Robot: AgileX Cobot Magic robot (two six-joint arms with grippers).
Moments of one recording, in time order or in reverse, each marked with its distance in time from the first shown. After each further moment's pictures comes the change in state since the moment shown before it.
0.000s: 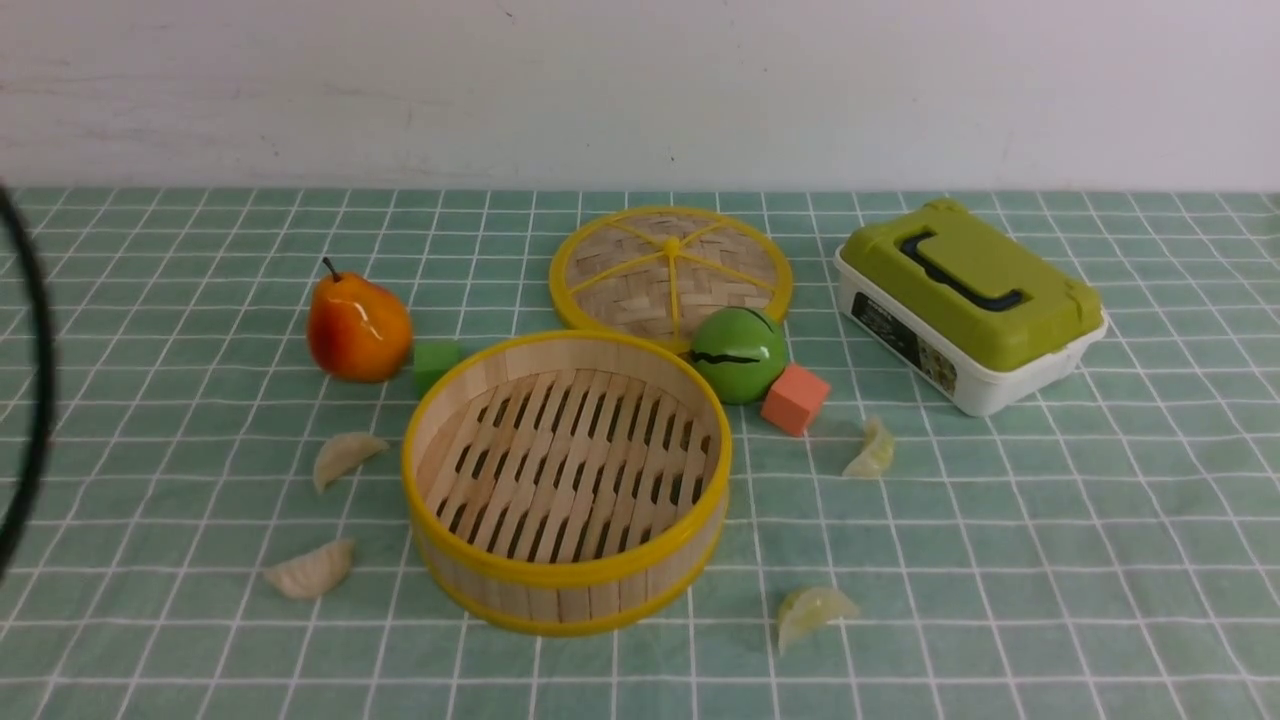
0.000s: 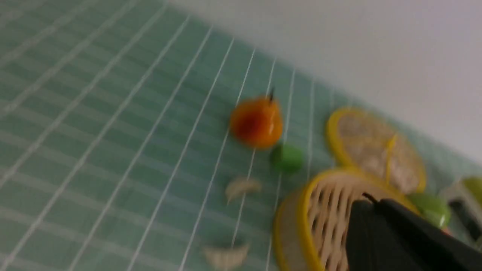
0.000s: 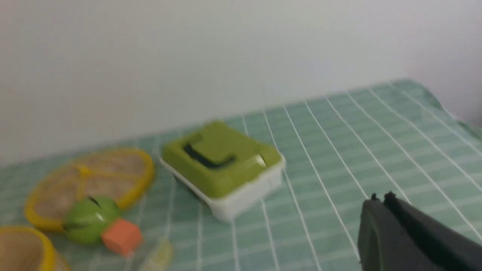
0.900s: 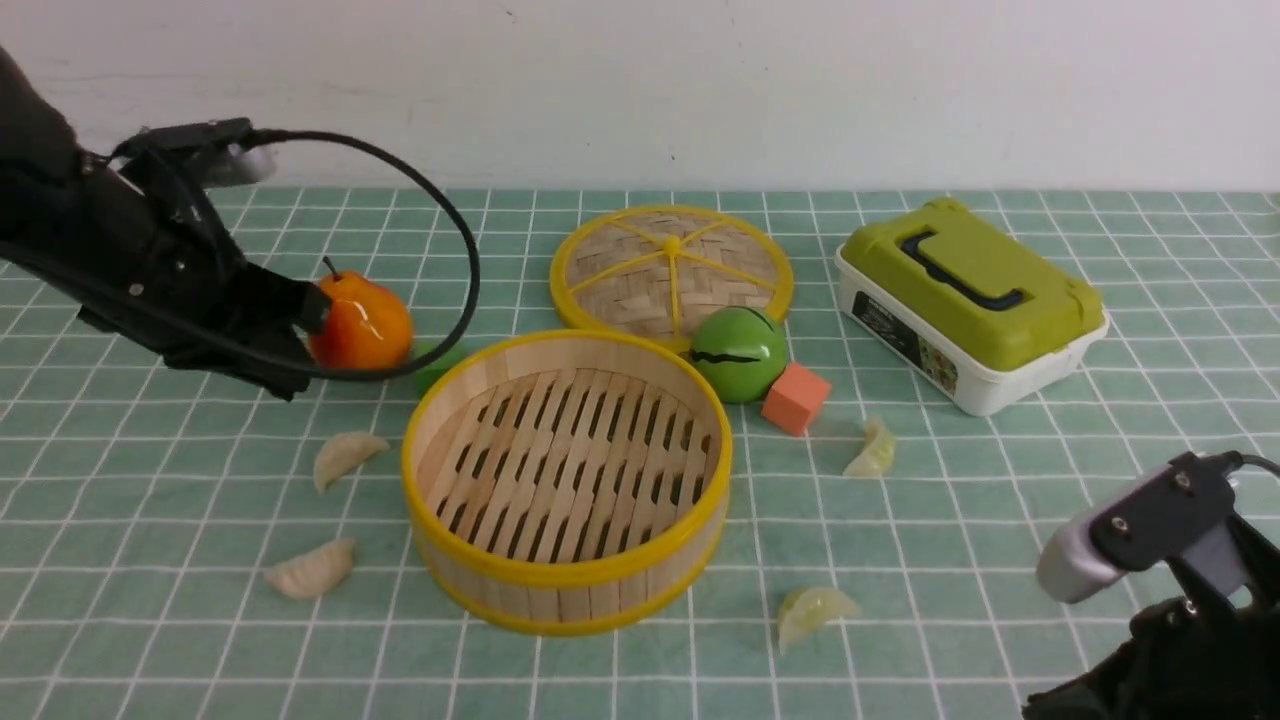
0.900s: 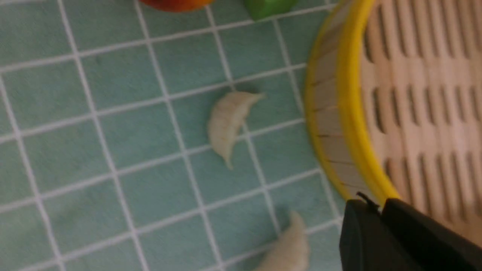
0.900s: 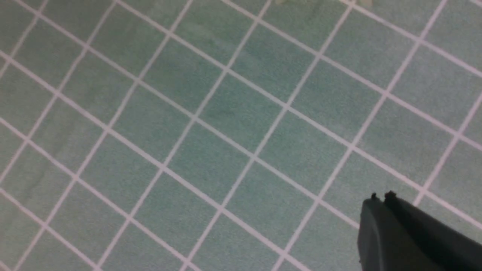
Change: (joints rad) right arm 0.375 0.600 -0.069 0.663 0.260 -0.877; left arm 0.000 0.942 -0.640 -0.228 0.371 0.827
